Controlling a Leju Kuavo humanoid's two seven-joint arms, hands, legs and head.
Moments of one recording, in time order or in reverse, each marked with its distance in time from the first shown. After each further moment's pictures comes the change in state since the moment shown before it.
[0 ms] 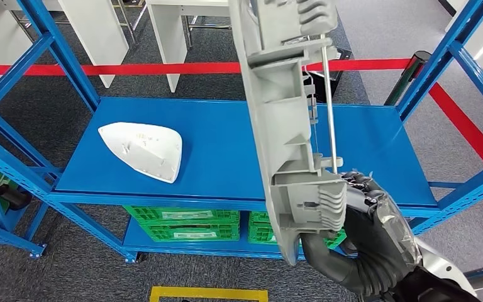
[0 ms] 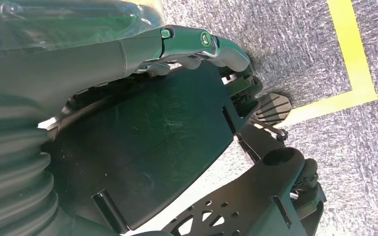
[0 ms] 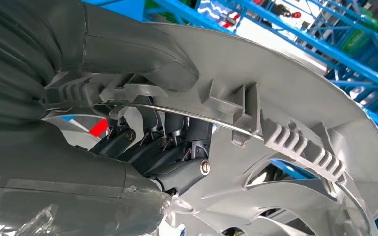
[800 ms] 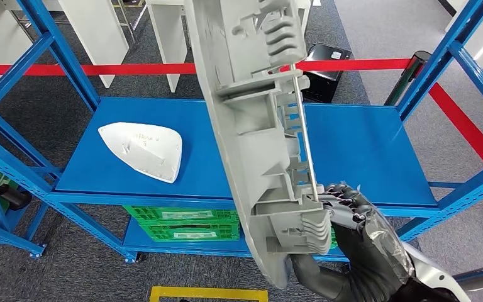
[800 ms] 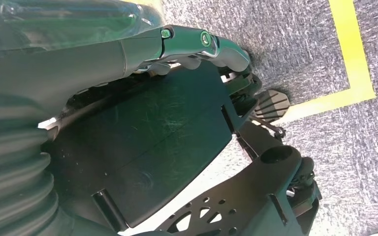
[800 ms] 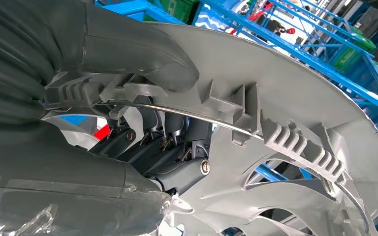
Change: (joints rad) left arm 0.000 0.005 0.000 0.000 0.035 -0.020 0.006; right arm 0.009 0.013 0.032 -0.011 0.011 0.028 -0.004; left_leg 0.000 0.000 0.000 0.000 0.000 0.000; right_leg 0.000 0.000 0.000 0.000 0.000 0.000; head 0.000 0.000
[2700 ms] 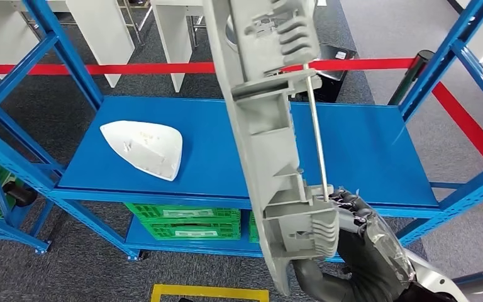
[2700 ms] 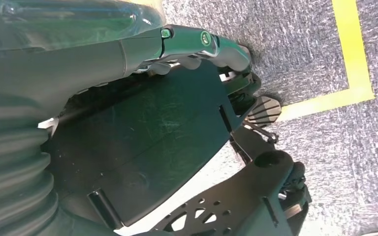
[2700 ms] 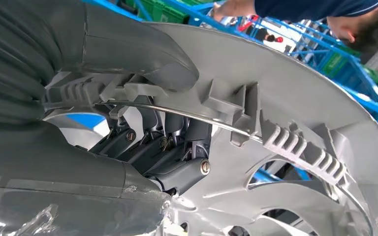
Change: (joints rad) left arm -0.002 0.002 0.004 0.000 0.035 -0.005 -0.011; right arm 0.006 0.019 0.009 0.001 -0.053 0.011 0.005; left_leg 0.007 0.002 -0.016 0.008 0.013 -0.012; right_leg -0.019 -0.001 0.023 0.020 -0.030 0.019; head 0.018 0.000
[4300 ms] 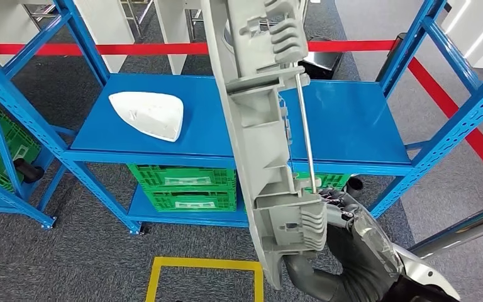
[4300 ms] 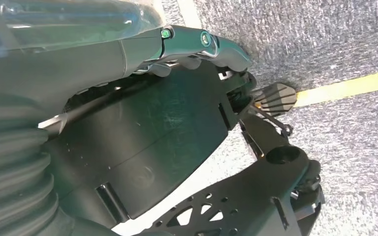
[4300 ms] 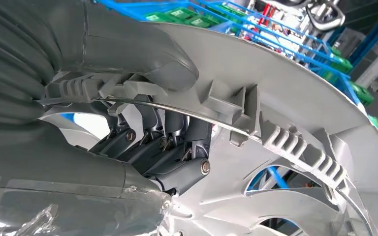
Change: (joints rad) left arm 0.012 0.001 0.021 0.000 0.011 -0.016 -0.001; right arm 0.015 0.000 0.000 0.002 -0.015 -0.001 0.010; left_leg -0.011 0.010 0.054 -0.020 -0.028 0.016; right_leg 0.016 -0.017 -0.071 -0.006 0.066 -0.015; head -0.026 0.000
